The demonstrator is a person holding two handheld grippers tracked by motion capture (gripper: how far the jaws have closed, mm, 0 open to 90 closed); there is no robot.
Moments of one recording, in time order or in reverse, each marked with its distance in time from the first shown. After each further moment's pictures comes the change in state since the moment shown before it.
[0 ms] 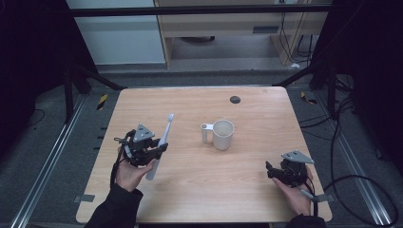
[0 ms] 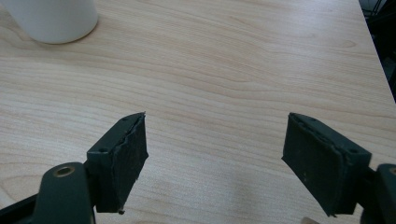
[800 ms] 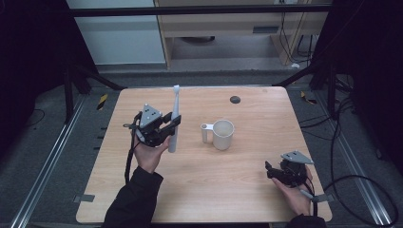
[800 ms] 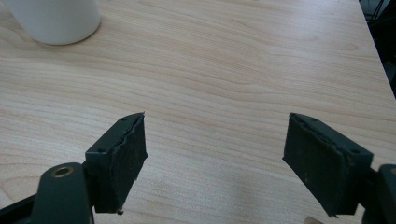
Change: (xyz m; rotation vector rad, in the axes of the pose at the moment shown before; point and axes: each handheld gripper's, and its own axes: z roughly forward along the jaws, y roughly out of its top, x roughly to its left) left arm -0.015 0.051 0.022 -0.323 0.019 -0.065; right arm 0.001 -0.001 0.001 -0.012 0.002 -0.005
